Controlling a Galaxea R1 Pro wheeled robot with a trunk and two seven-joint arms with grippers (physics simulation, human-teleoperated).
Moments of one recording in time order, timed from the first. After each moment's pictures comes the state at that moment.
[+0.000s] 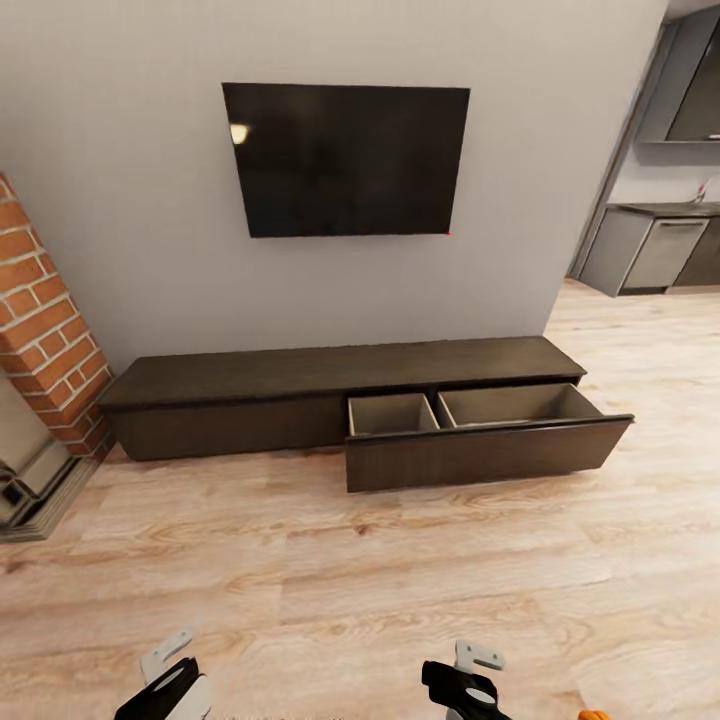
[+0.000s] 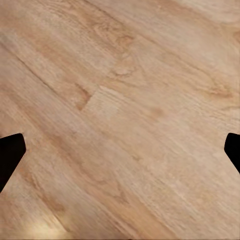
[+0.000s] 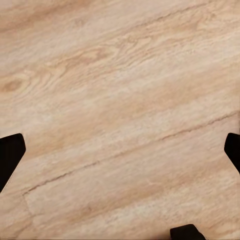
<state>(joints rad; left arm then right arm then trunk) -0.39 0.09 -0.31 -0.51 0.82 -0.03 0.77 -0.41 0.02 0.74 -0.46 -0.90 -0.01 -0.44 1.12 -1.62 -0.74</state>
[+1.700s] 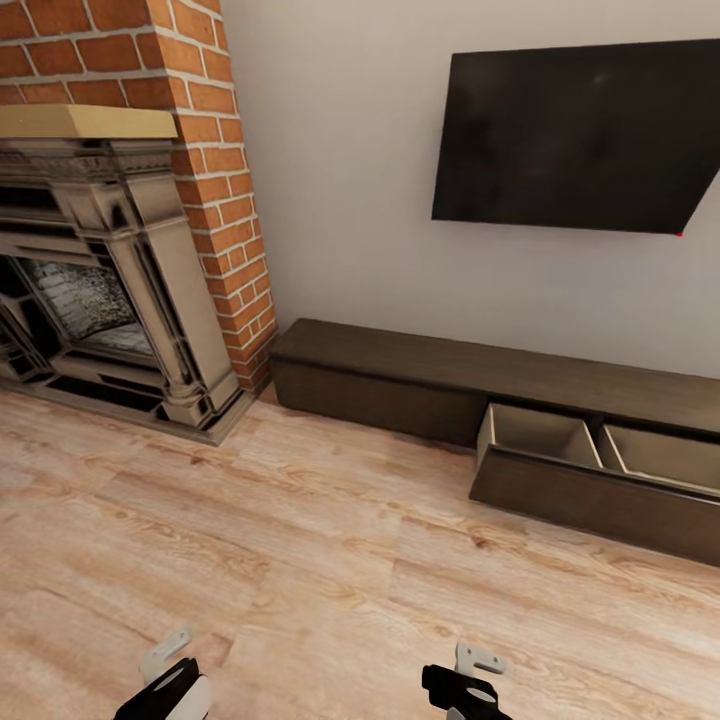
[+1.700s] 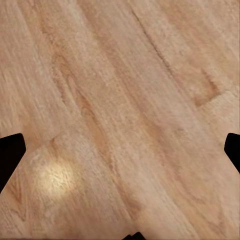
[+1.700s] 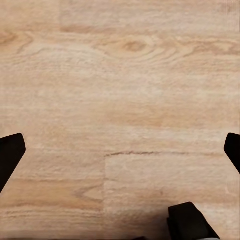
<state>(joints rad) -0.39 0.09 -0.31 -0.51 0.81 -0.03 0.77 -0.41 0.02 0.73 -0.46 -0.92 0.02 -0.44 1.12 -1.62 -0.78</state>
